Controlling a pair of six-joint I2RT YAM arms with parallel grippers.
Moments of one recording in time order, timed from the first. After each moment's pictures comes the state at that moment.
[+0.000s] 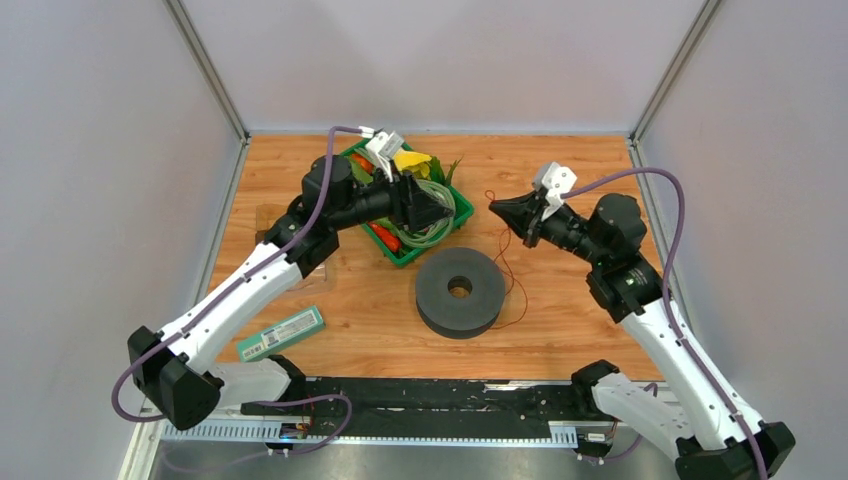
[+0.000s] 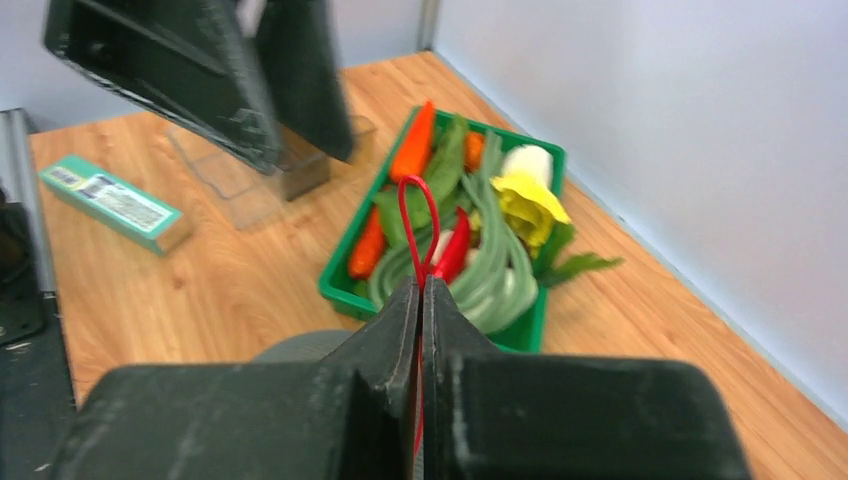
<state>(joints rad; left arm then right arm) -0.67 1.23 1.20 -0.04 0.49 -0.50 0.47 0.88 0.93 -0.03 -0.55 -0.15</state>
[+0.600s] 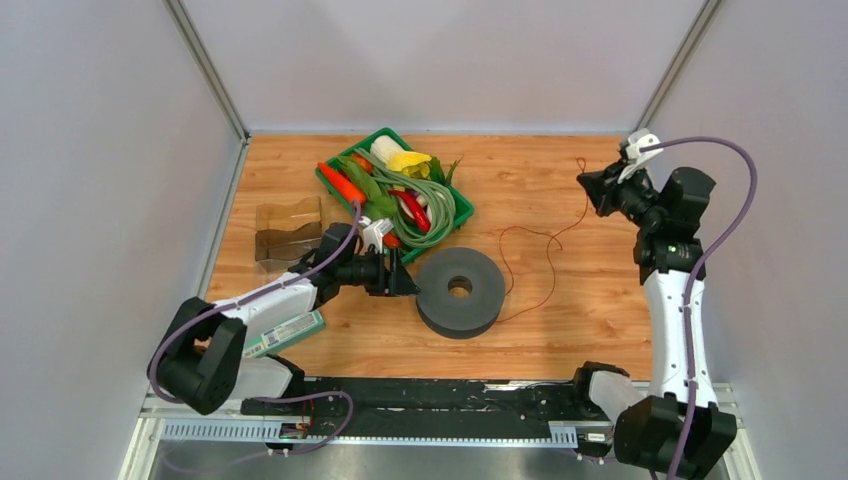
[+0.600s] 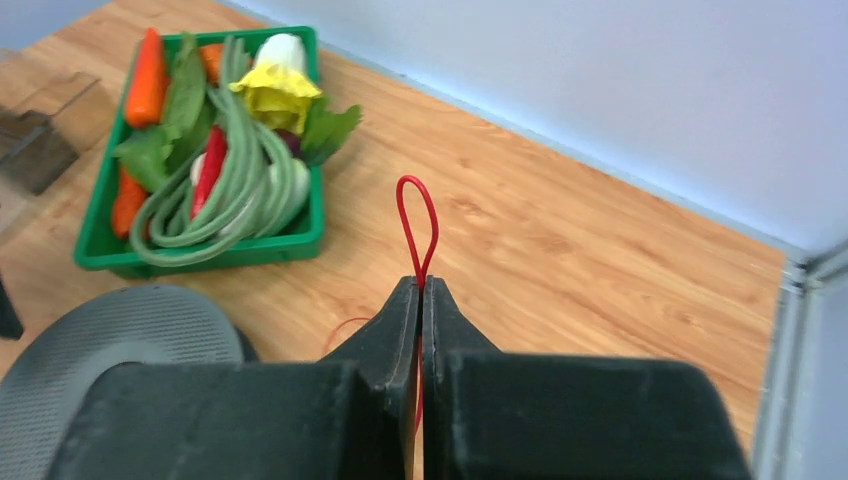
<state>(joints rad) -0.49 1.27 0.59 0.00 0.66 -0.55 -0.19 1.00 0.98 -0.14 -0.75 -0.16</state>
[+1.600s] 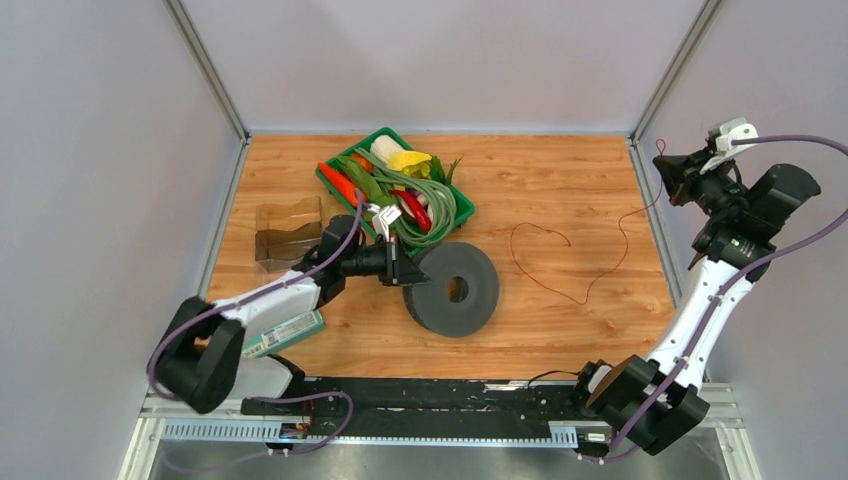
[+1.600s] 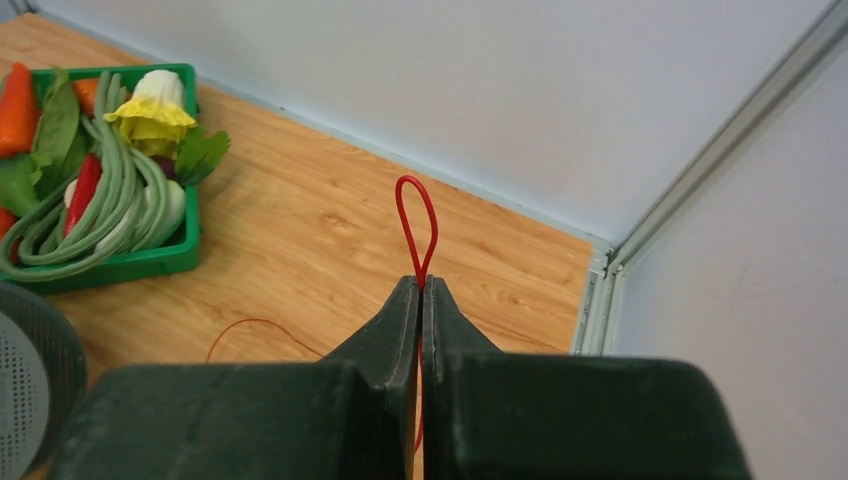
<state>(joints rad) -0.53 1.40 0.57 0.46 0.79 -0.83 -0.68 1.12 1.21 -0.14 -1.04 -0.23</state>
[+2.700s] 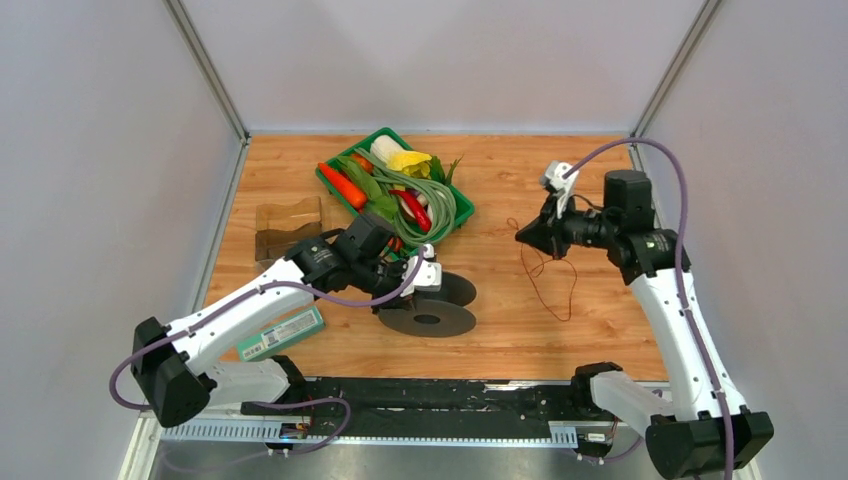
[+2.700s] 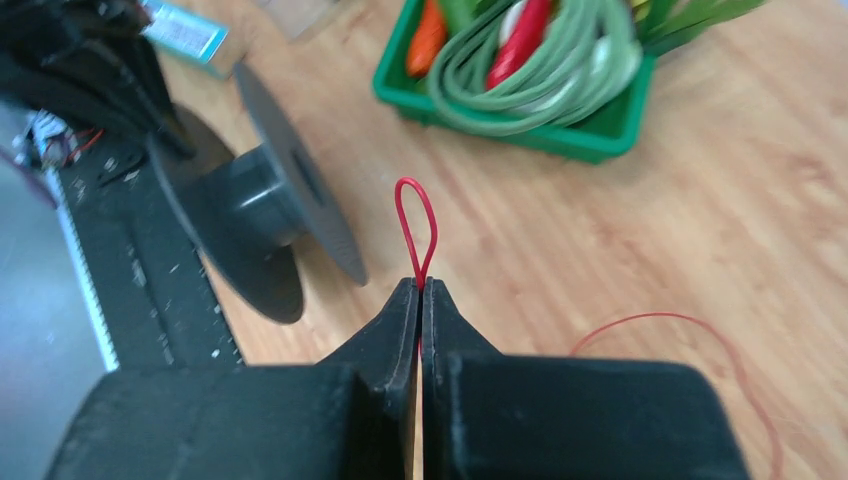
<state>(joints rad) -0.82 1.18 1.04 -0.78 0.56 0.61 0.10 1.03 1.18 -0.75 -0.85 -0.38</state>
